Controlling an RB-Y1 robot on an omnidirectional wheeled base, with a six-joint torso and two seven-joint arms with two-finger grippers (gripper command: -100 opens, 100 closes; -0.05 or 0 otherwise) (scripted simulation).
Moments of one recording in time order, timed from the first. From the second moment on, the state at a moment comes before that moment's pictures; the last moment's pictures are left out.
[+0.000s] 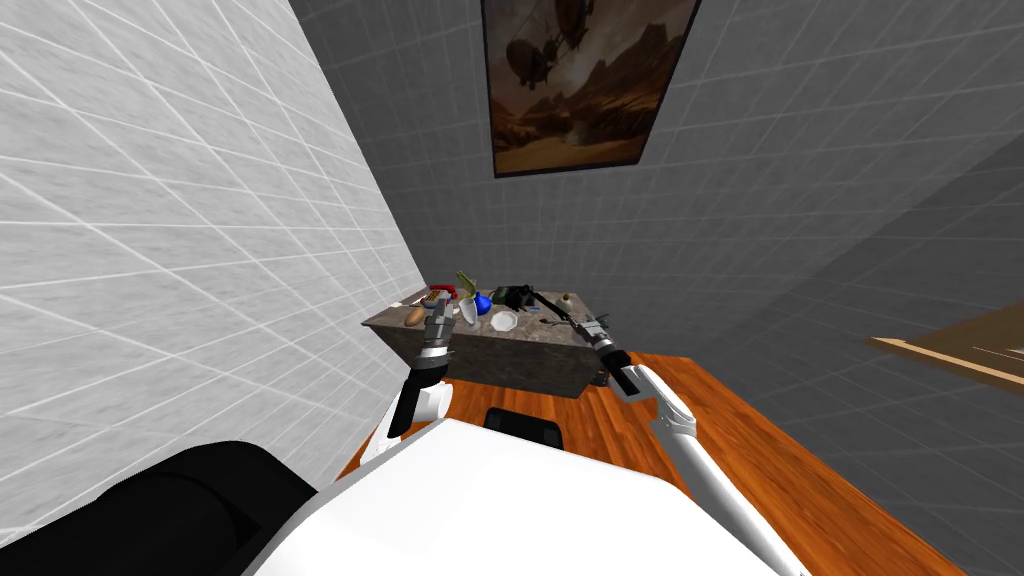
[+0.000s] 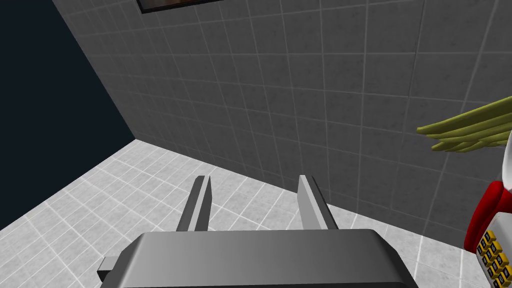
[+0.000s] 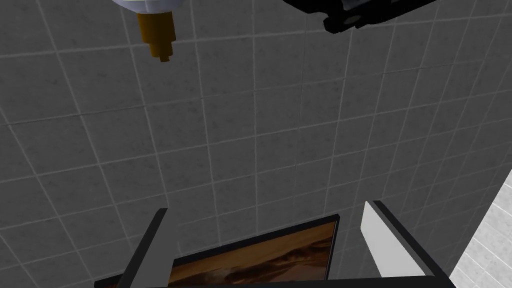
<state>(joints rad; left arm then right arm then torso) 0.53 0.01 0.05 -2.26 0.03 -0.46 -0.08 -0.02 -0.43 0.04 -1.56 0.75 -0.30 0.38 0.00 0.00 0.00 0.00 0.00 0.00</state>
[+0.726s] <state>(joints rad) 0.53 0.01 0.05 -2.26 0.03 -0.46 -0.08 -0.18 -0.49 0.06 -1.33 0.95 -0.27 0.48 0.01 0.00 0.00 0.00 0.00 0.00</state>
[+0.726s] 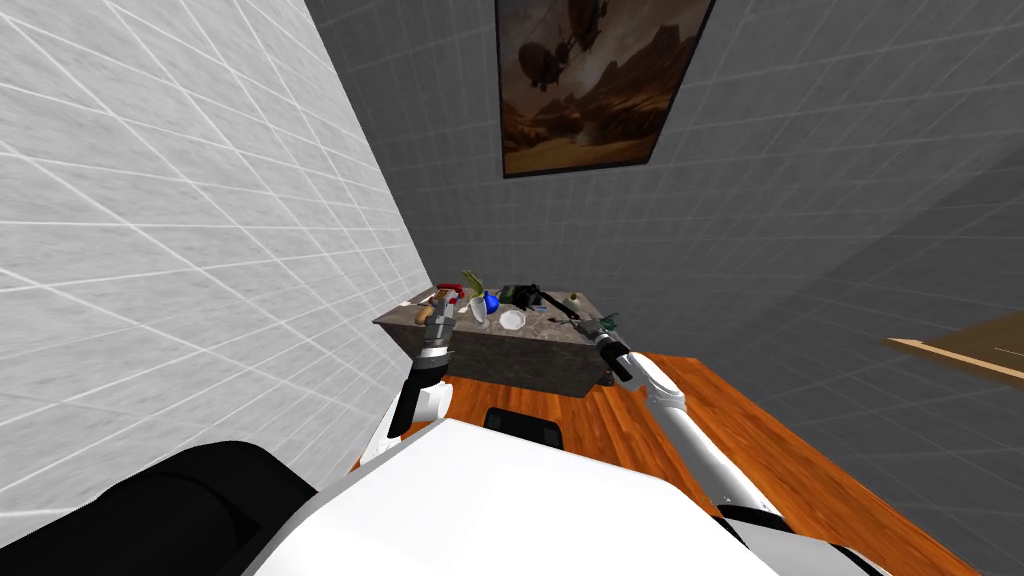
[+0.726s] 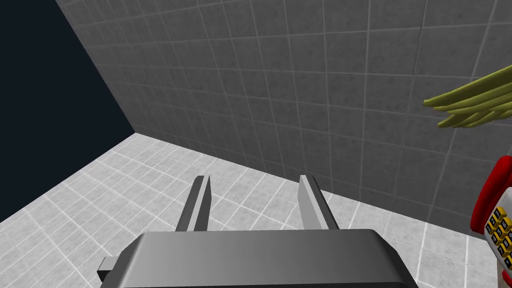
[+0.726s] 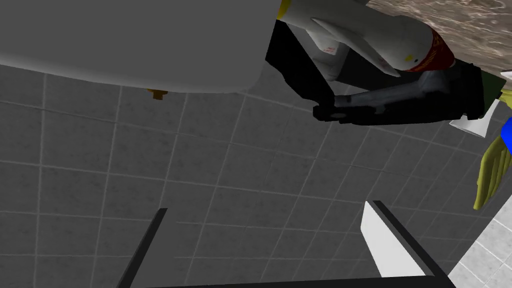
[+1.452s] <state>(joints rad) 0.53 0.01 0.05 -2.26 0.03 -0.46 -0.08 -0.33 -0.55 0.09 -1.09 1.17 -0.23 0.58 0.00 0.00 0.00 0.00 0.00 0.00</state>
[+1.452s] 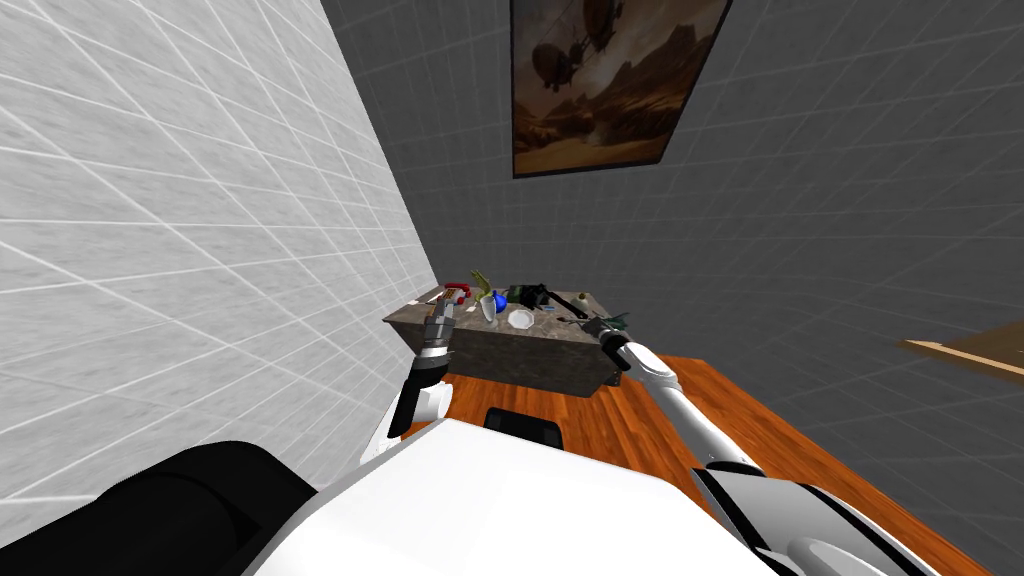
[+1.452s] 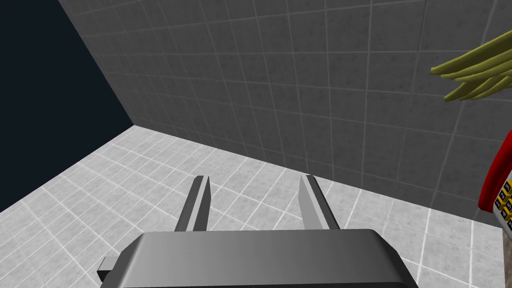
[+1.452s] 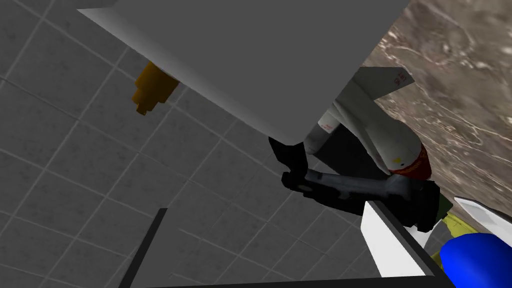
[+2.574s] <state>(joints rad) 0.53 0.01 0.05 -2.26 0.03 -0.46 -0.08 -0.54 -0.62 0.15 -0.75 1.48 -0.17 0.70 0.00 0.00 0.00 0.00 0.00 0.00</state>
